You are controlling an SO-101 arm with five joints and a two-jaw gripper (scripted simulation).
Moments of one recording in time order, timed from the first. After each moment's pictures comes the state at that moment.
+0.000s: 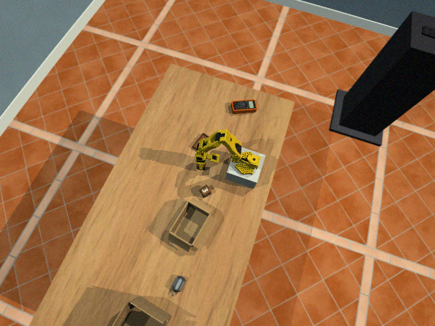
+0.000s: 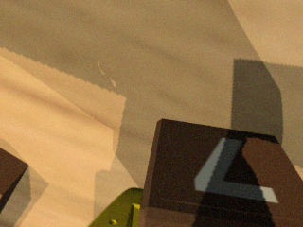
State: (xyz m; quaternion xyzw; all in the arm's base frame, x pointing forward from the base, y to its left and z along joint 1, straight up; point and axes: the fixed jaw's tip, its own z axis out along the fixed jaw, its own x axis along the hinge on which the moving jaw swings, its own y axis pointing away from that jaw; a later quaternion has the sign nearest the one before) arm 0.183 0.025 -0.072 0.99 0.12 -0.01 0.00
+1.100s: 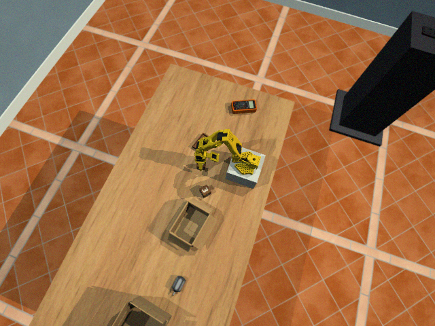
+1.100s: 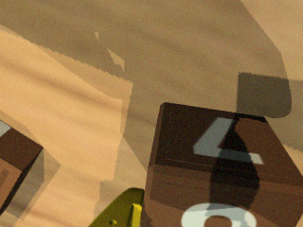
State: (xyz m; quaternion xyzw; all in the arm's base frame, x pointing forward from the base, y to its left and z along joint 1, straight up) arm 0.184 0.025 -0.060 0.99 0.12 -0.02 0.00
